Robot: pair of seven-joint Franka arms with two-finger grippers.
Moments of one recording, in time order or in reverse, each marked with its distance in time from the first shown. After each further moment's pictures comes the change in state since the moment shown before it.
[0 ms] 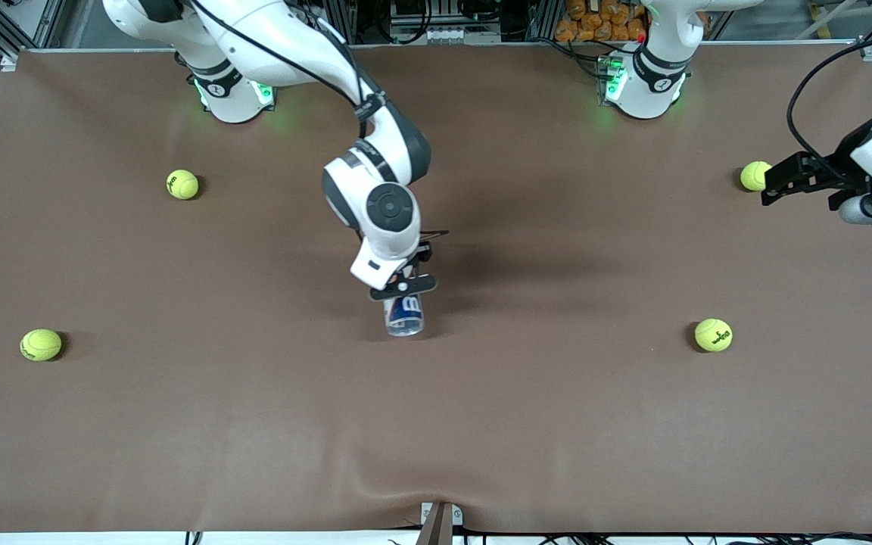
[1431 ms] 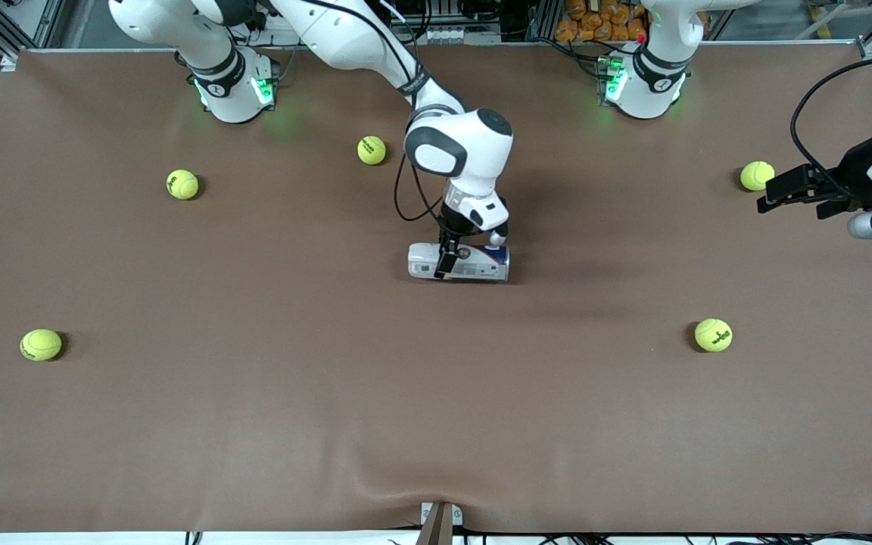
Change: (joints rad) left arm 0.049 0.041 -0.002 -0.005 -0.124 -0.008 0.001; right arm 0.256 0.137 -0.001 0.065 -0.705 0.086 -0.596
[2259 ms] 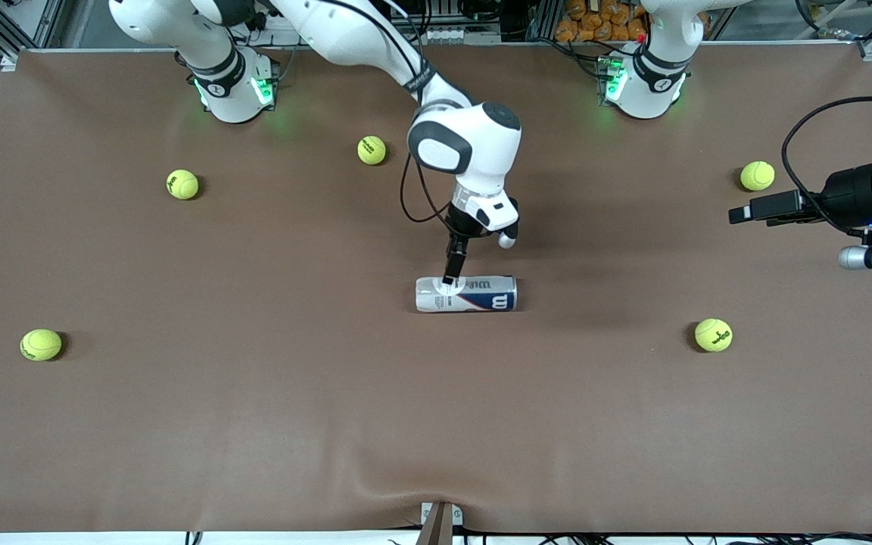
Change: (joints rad) left arm 0.101 0.086 0.002 -0.065 -0.331 -0.041 -0.032; right arm -0.038 -0.083 -0.028 0.097 0.156 -0.122 0.002
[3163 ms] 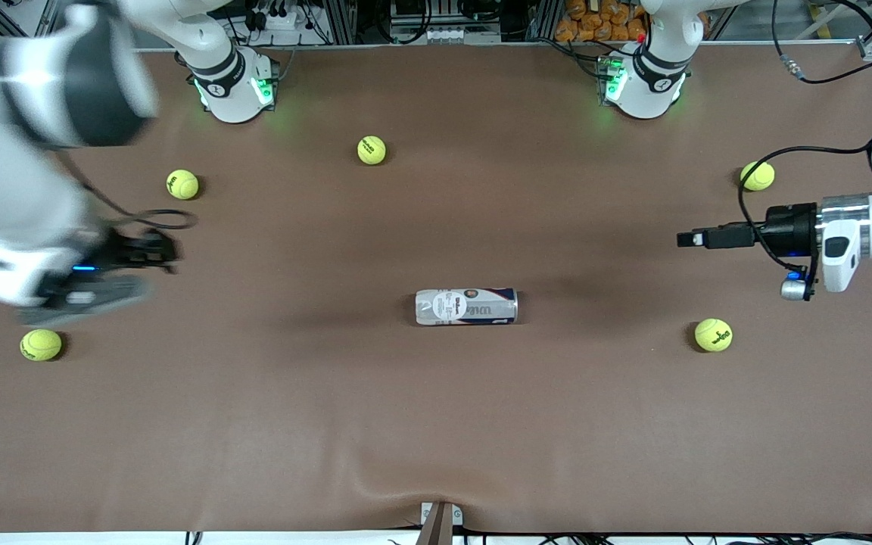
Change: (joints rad) left arm -0.001 0.066 -0.010 -0.192 -0.339 0.124 0.000; right arm -0.811 -0.437 -0.021 0.103 0.455 -0.562 -0.018
